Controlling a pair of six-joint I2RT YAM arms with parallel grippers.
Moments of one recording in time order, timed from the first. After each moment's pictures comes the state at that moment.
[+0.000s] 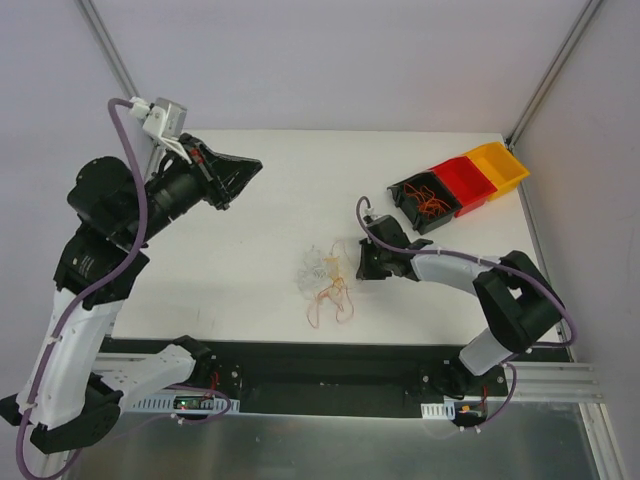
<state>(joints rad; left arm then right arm) -0.52 0.99 1.57 -0.56 0.28 -0.43 0.66 1.60 0.79 -0.17 -0.10 0.55</state>
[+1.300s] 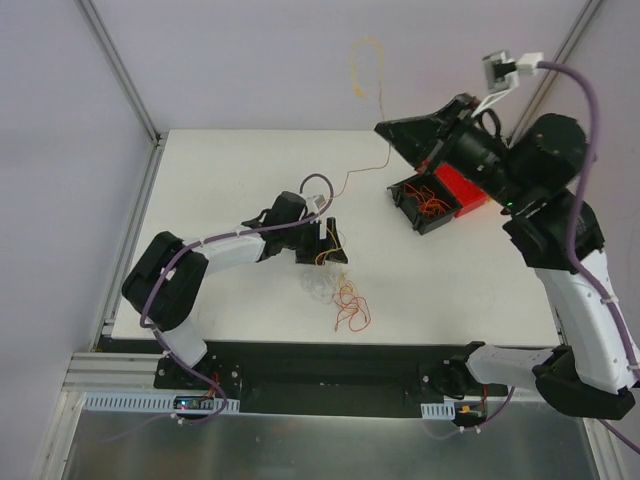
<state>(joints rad) -0.62 1.66 0.95 -0.04 0.51 -0.69 0.66 1.19 1.78 -0.49 -0.23 0.56</state>
